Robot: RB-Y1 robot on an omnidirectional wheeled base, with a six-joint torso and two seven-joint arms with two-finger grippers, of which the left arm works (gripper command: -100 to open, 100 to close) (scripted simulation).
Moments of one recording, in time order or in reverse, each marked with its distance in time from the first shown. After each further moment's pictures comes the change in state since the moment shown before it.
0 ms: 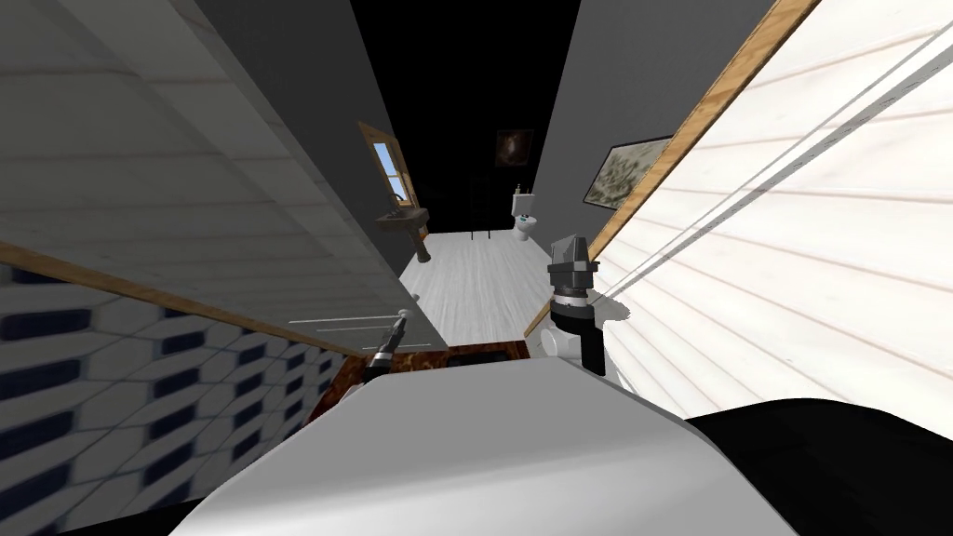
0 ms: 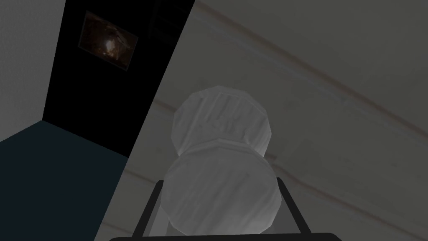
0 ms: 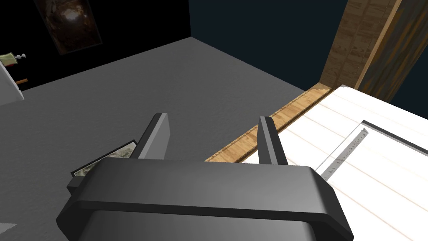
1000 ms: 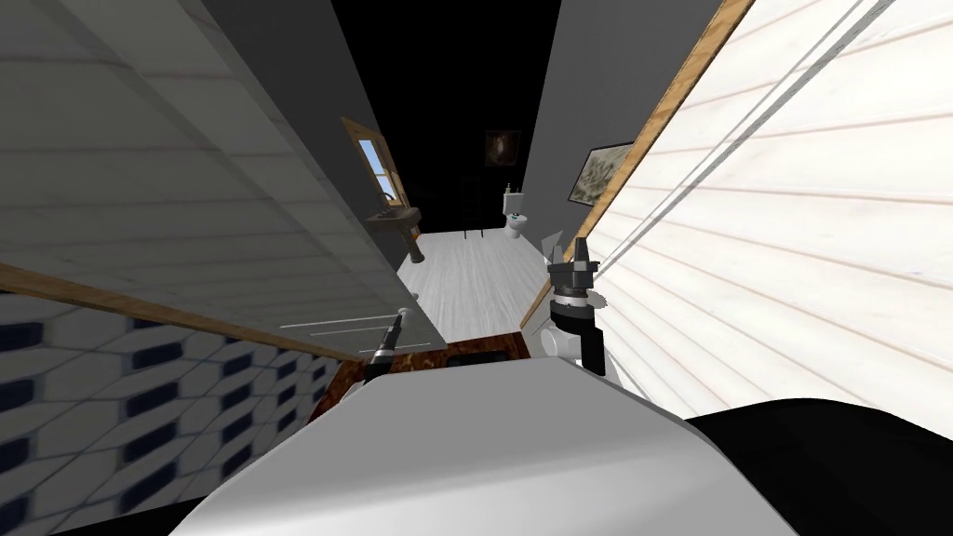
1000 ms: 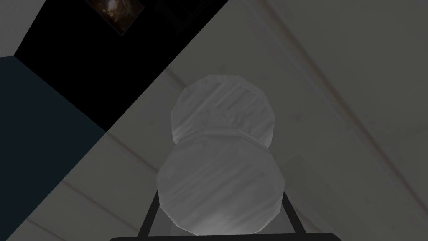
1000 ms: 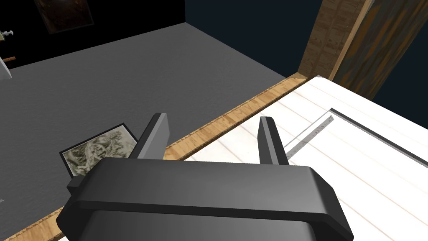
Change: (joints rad) arm -0.009 0.007 -0.060 -0.009 0.142 0.034 0.244
